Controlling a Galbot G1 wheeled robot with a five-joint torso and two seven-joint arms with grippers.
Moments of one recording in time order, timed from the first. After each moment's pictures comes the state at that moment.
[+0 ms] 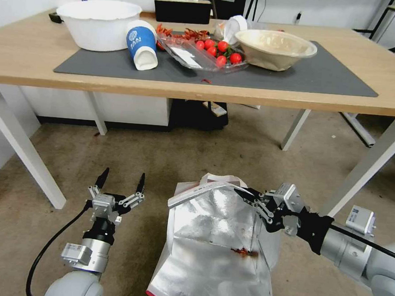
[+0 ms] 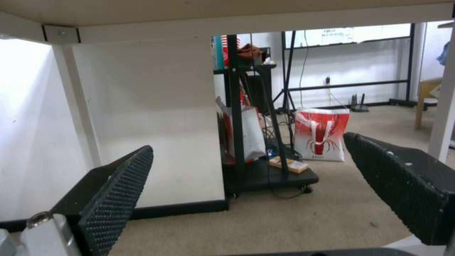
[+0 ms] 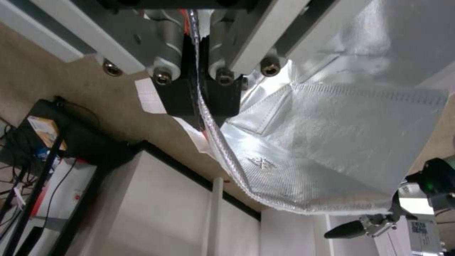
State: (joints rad) left arm 1.69 -1.39 -0.54 -2.13 -0.16 -0.24 0.02; right arm -1.69 0.52 0.76 2.50 0.80 -0.38 -0.21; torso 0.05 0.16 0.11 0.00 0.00
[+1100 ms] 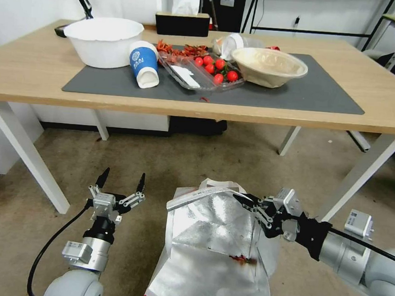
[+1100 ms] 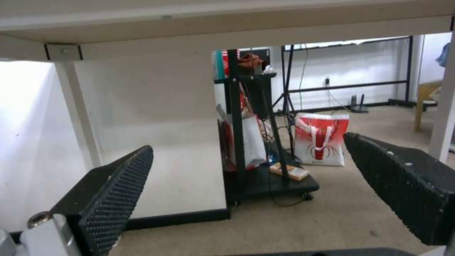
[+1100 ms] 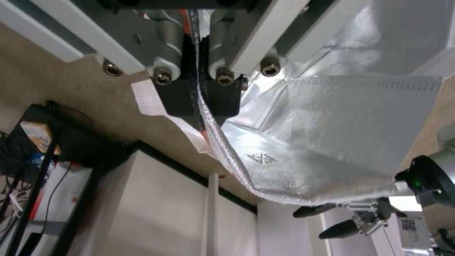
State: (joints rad) left arm 1.68 -1.39 -0.55 -2.12 -0.15 -0.23 0.03; right arm -1.73 0.54 0.75 2.50 0.83 -0.37 -0.20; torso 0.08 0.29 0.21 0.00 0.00
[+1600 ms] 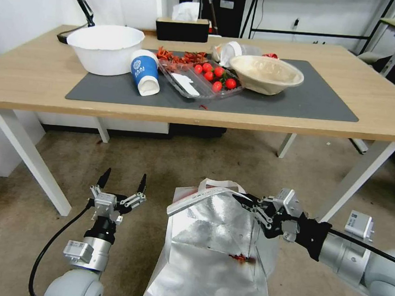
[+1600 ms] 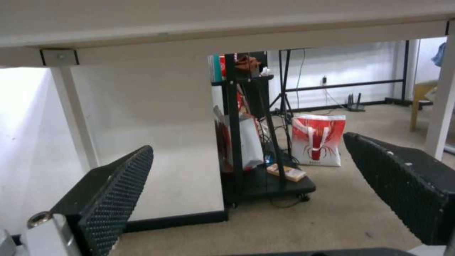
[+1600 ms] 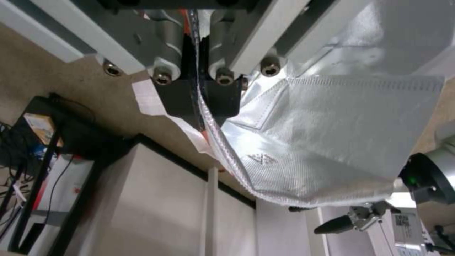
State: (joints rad) left arm 1.68 -1.39 -0.54 -2.12 -0.15 -0.21 0.04; right arm -1.73 0.54 0.75 2.50 0.82 -0.36 -0.21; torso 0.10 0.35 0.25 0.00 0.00
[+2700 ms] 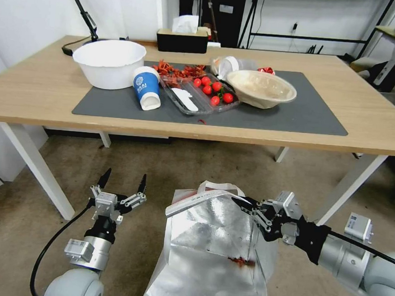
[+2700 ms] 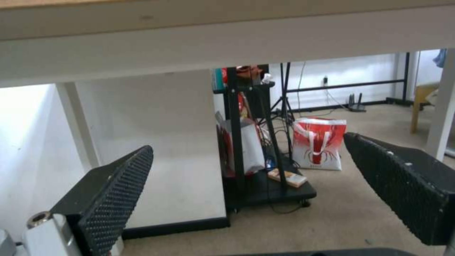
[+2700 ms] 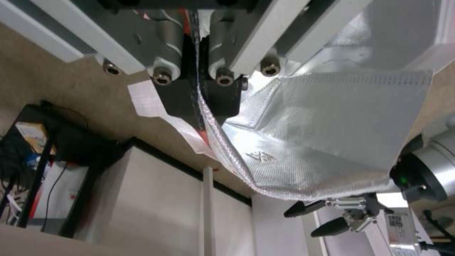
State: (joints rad) left arm 1.68 -1.39 -0.54 -2.12 -0.15 -0.20 0.03; right arm -1.77 0.54 0.75 2.50 0.86 -0.36 -0.19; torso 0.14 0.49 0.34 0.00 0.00
